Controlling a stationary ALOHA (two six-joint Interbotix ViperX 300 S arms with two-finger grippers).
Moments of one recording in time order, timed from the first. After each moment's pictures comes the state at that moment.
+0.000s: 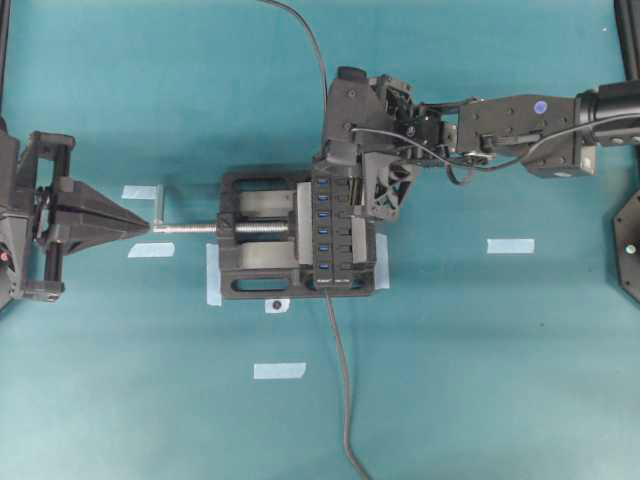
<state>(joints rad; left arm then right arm) -0.01 -0.83 1.15 0.01 0.09 -0.04 -0.21 0.10 0.56 -0.18 0.14 0.07</state>
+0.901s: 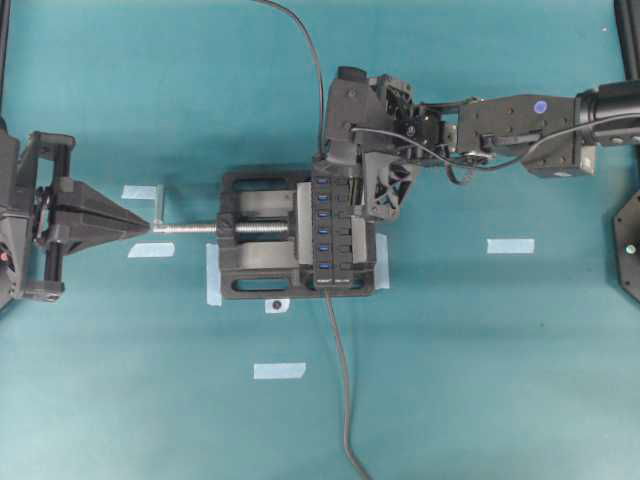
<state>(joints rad) -0.01 -0.83 1.15 0.01 0.09 -0.04 -0.21 0.10 0.56 -0.18 0.15 0.07</state>
